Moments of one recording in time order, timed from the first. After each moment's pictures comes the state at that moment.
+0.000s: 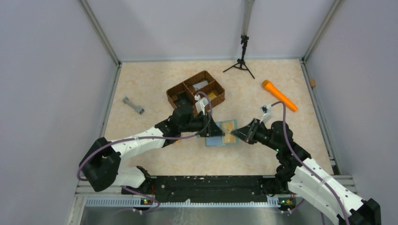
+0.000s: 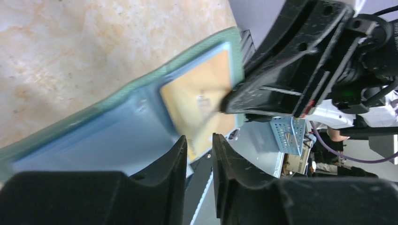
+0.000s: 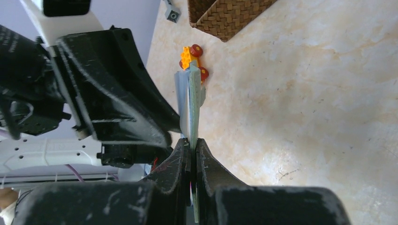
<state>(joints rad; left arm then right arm) -0.81 1.33 0.74 0.23 0.53 -0.86 0.58 0.59 0.37 -0.04 -0.28 0.90</state>
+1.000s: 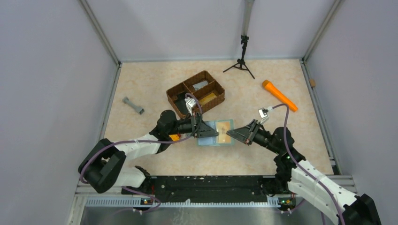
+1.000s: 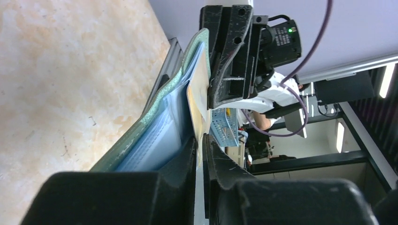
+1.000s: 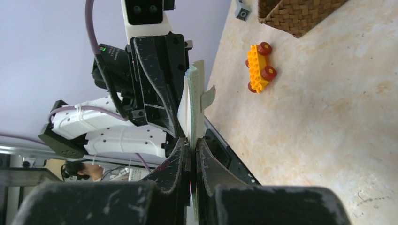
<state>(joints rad) -0.67 1.32 0.48 0.83 0.78 -1.19 0.58 0.61 0.21 0.36 -0.41 1.18</state>
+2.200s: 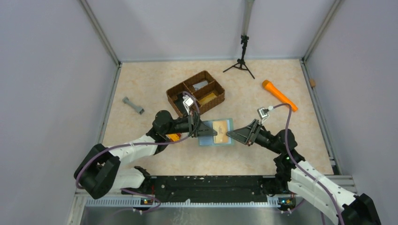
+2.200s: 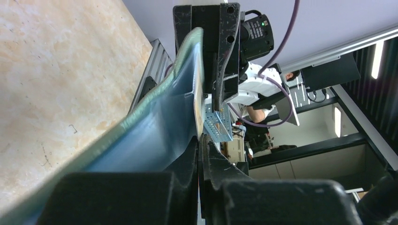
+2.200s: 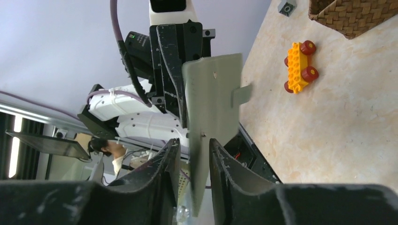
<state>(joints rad) -0.66 1.26 0.48 0.89 0.83 -1.22 0.58 0.62 0.18 0.57 -0.50 1.27</state>
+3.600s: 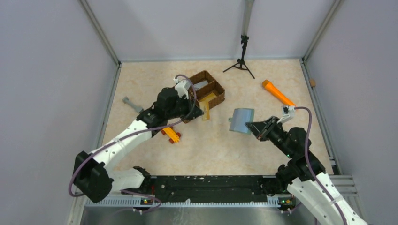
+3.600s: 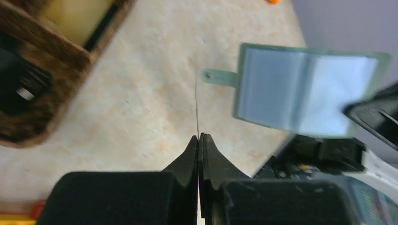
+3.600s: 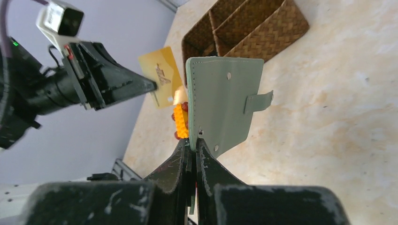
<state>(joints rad) -0.58 1.16 0.84 -0.11 0.36 -0.62 0.49 0.34 0.41 -0.17 -0.13 0.85</state>
